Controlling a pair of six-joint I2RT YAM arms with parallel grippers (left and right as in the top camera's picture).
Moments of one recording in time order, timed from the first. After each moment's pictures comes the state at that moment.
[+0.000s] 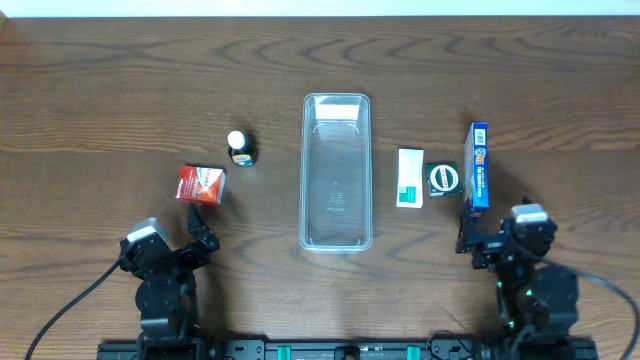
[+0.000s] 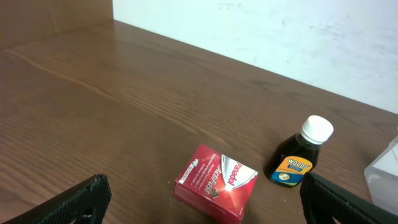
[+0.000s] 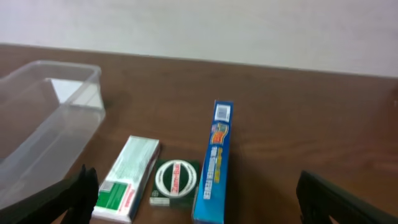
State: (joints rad) left arm 0.03 0.01 0.10 -0.32 -0.24 -0.28; right arm 0.09 0.17 0.25 -0.33 0.02 0.00
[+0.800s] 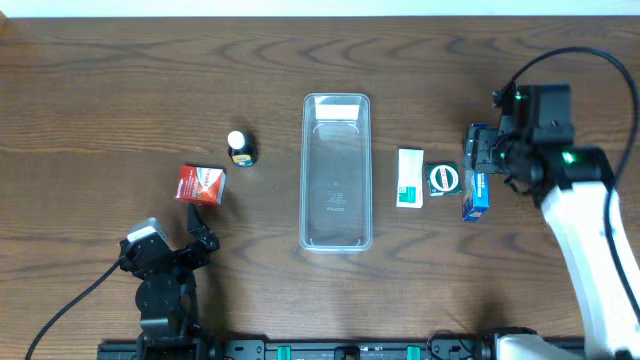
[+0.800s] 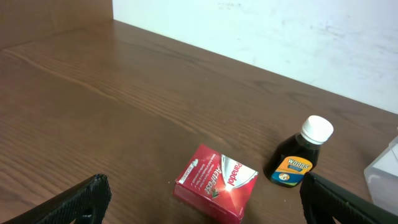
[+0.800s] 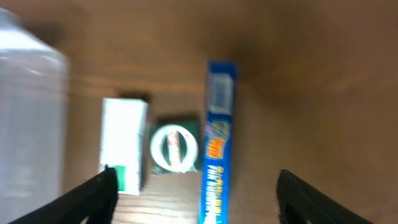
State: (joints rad) left arm 0.03 0.01 0.10 -0.32 -0.24 -0.28; right arm 0.05 1.38 1.18 -0.84 0.04 0.15
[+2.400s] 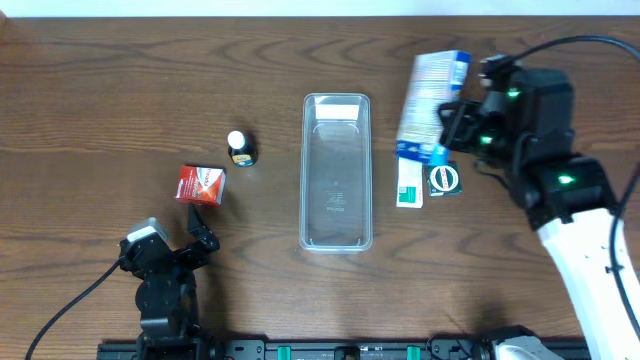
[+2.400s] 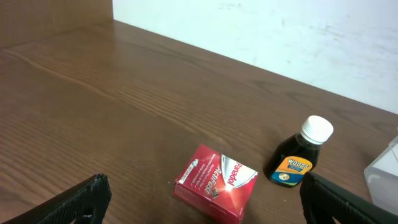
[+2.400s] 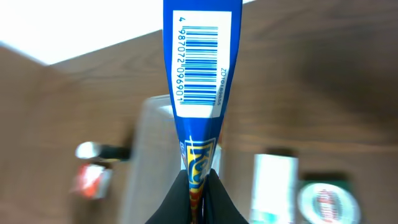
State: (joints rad) left arm 0.03 0.01 0.10 -0.32 -0.24 -0.28; right arm 0.24 1.27 1.24 -0.61 -0.25 0.50
